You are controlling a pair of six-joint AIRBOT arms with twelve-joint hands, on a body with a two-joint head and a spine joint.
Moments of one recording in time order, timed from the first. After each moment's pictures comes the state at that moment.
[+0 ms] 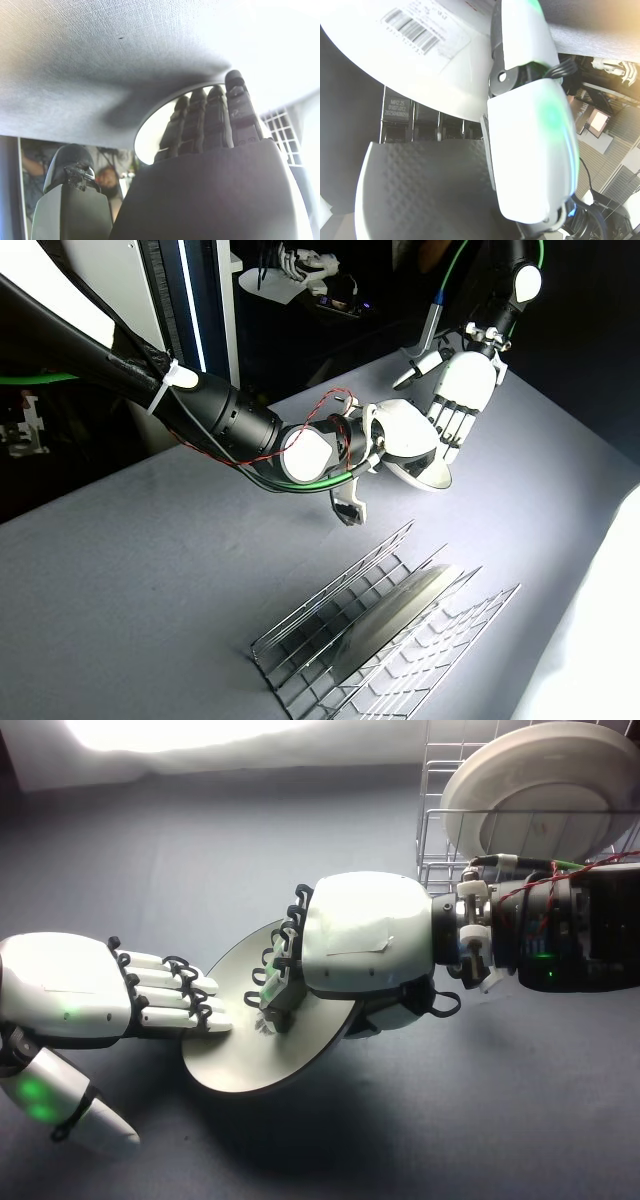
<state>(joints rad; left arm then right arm) 0.69 -0.99 1.41 1.47 -0.76 -0.18 -0.43 -1.45 1.43 -1.01 0.62 -0.30</state>
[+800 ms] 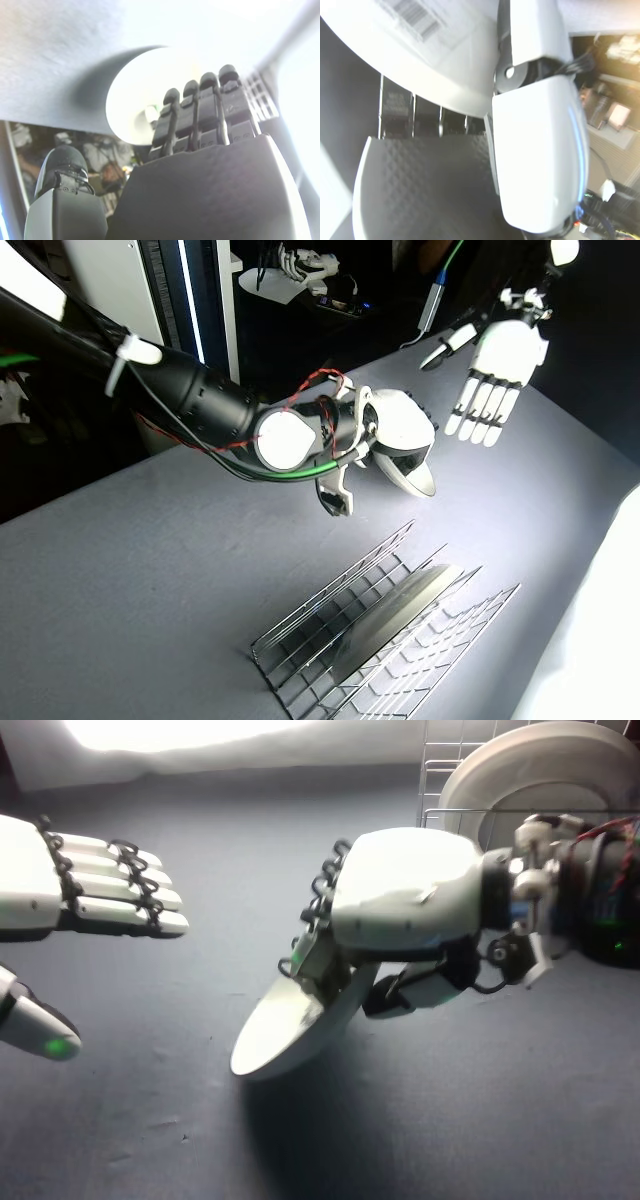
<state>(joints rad) 0.45 -0.84 1.44 1.51 -0.90 -0.20 -0.37 -1.25 1.21 -0.83 0.59 -0.29</state>
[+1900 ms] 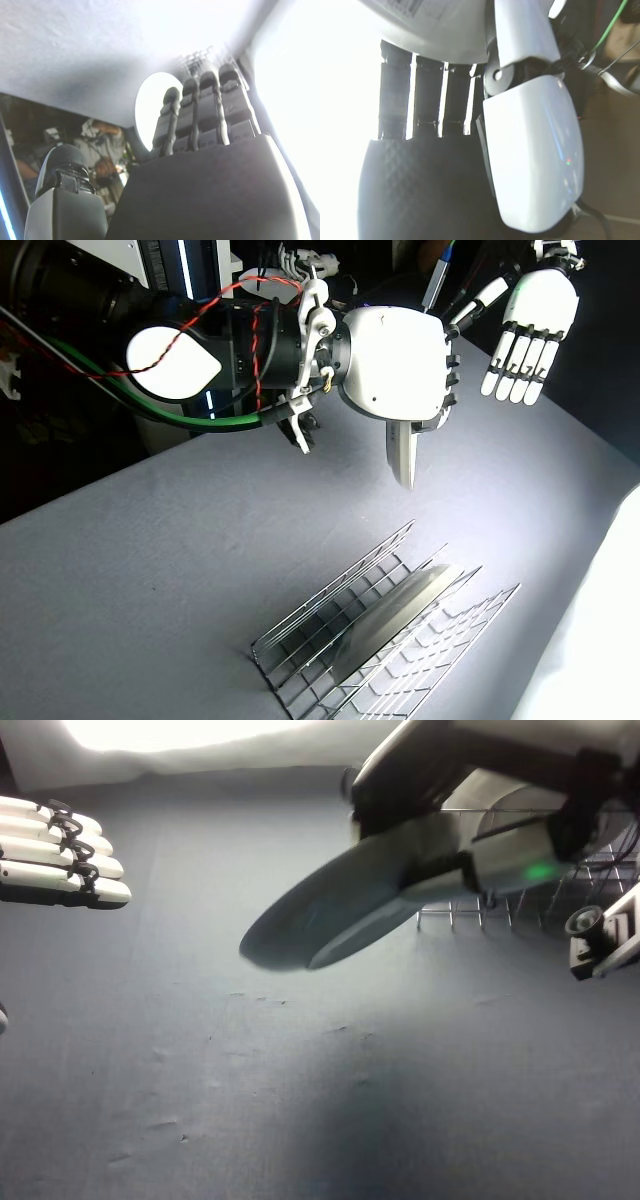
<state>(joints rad) 0.30 -0.73 1.42 1.68 -0.96 -0.34 -0.24 -0.94 0.92 -0.16 0.45 -0.29</state>
